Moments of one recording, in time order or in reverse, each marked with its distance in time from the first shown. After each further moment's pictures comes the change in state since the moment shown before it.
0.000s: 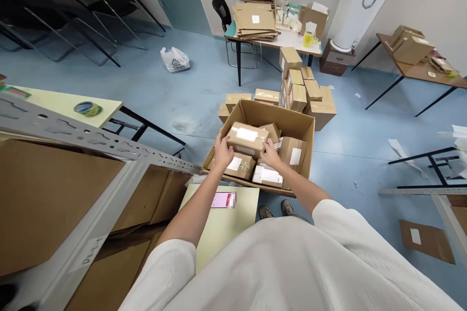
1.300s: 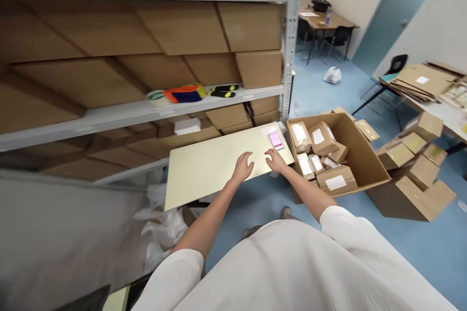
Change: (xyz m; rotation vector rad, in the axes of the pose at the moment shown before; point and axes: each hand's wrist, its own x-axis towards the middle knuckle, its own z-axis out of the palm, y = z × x) left_hand -0.432 0.060 0.035 0.065 0.561 -0.670; right_hand -0.181 -0.052 0.058 0.030 -0.834 -0.952
